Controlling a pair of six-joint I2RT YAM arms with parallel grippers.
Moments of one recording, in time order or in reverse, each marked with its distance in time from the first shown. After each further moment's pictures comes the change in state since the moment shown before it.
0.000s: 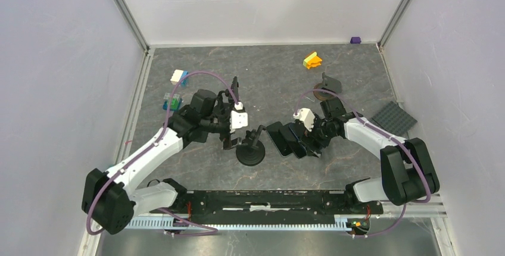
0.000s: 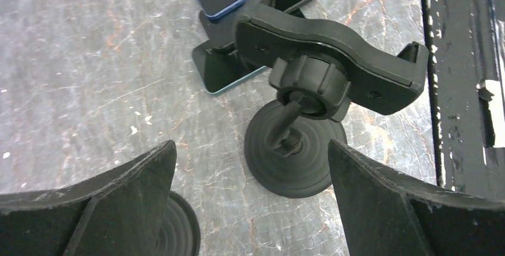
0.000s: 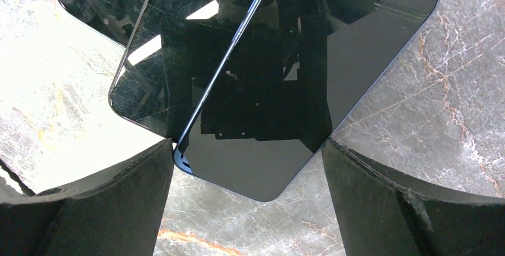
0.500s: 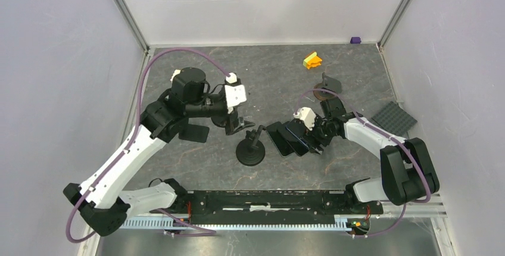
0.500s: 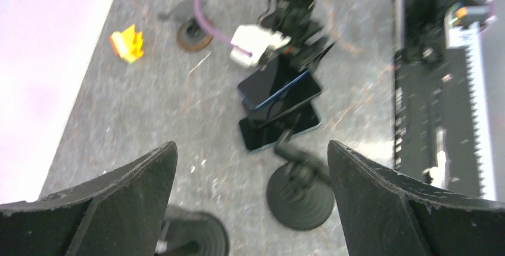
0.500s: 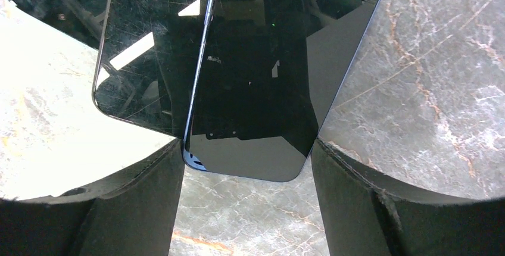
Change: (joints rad) left arm -0.087 -0.074 0.429 -0.222 -0.145 -0.235; right arm -0.001 0.002 0.000 0.015 0.077 0.011
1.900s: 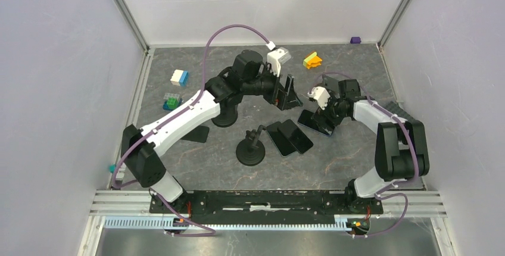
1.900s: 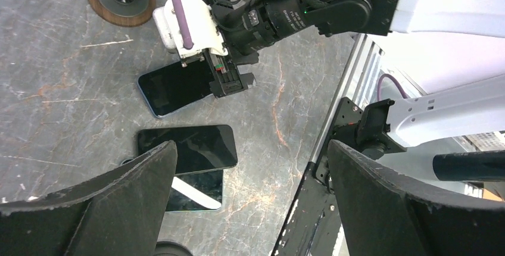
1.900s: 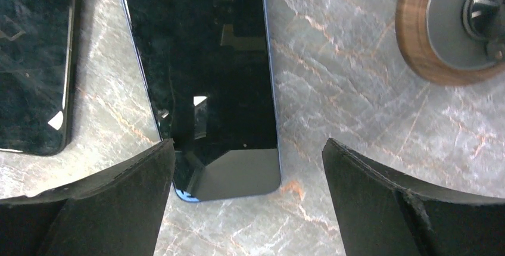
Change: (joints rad) left arm -0.152 0.536 0.267 0.280 -0.143 -0.846; right arm -0.238 0.159 0.173 0.075 -0.011 -0.170
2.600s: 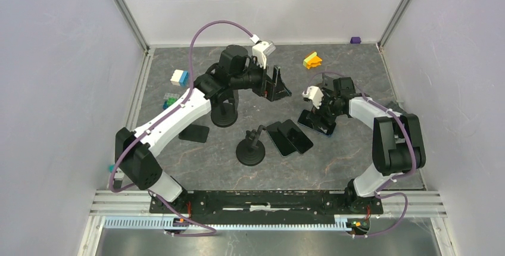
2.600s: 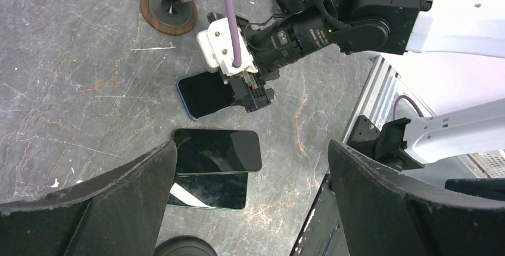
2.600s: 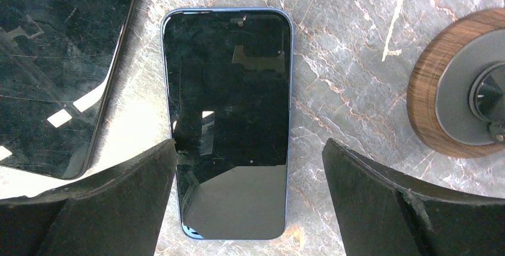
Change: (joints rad) left arm 0.107 -0.057 -0.049 0.028 0.011 0.002; right arm 0.043 0.080 0.051 0.010 -0.100 -0.046
